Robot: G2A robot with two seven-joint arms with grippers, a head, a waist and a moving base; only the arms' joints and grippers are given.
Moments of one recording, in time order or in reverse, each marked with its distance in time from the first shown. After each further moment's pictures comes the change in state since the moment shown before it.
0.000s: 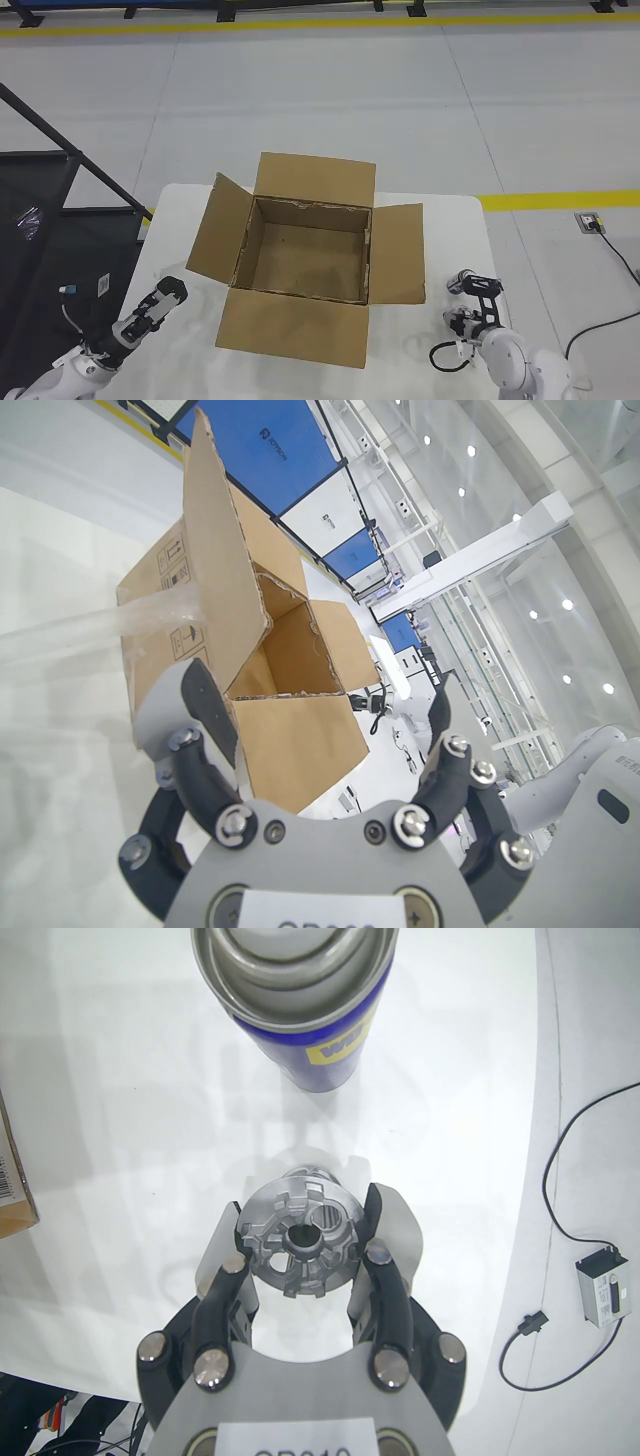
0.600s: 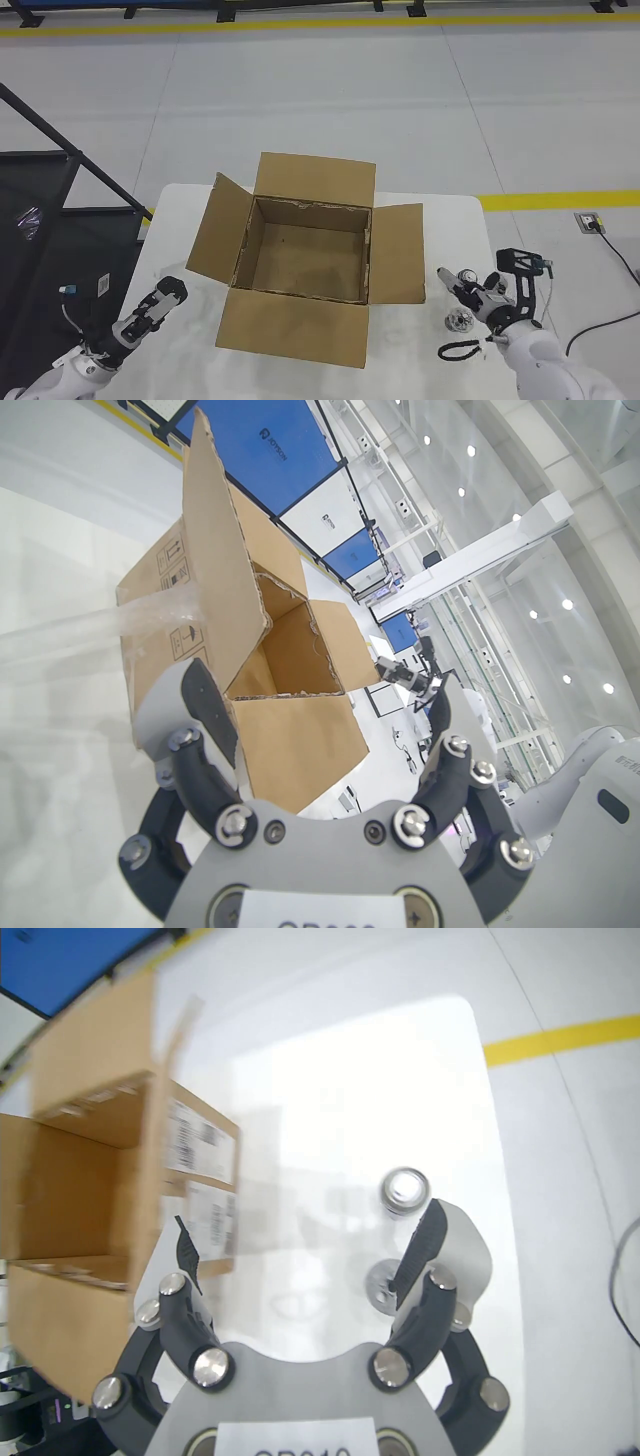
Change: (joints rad) left arm 0.000 0.000 0.000 0.000 0.000 0.000 0.000; right arm -0.111 0.001 -0.029 -0.461 0.348 0.036 -0.200
